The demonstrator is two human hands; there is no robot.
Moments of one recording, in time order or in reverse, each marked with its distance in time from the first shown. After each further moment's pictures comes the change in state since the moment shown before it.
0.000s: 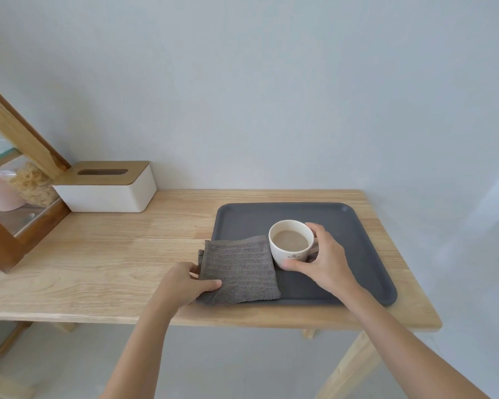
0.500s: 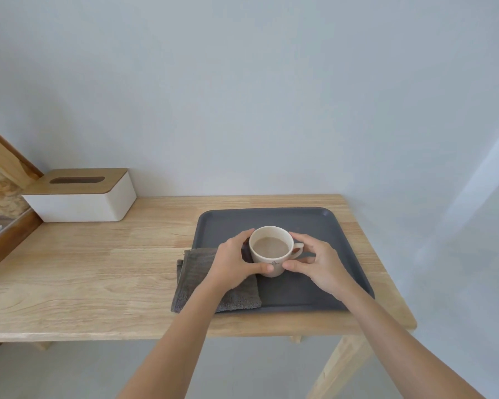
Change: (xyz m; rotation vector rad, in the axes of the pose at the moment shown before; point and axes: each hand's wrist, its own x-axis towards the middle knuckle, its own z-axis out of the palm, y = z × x) left_hand 0.031 0.078 0.083 -0.004 -0.048 0.628; right_hand 0.003 0.014 -0.033 0.201 -0.146 -0.001
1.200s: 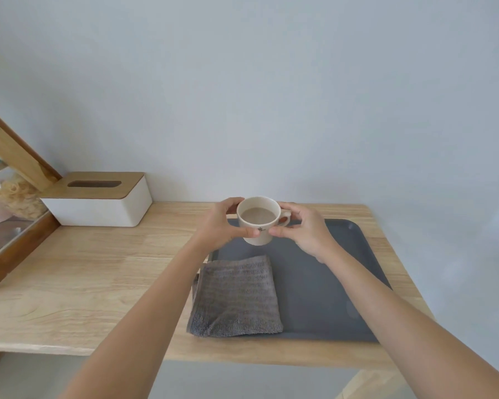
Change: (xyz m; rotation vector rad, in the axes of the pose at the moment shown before) left_hand 0.072 -0.014 -0.082 -0.081 0.057 -0.038; right_hand 0.101 -0.053 0.032 0.004 -0.013 -0.115
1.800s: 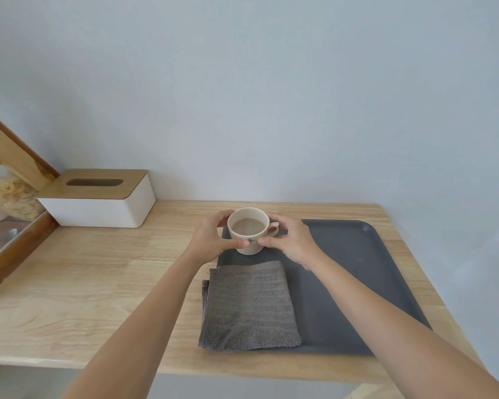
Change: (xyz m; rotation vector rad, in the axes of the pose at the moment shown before) left_hand 0.010 -0.059 -0.021 0.044 -0.009 -0.039; right_hand 0.027 0.026 0.054 -0.042 -0.058 0.114
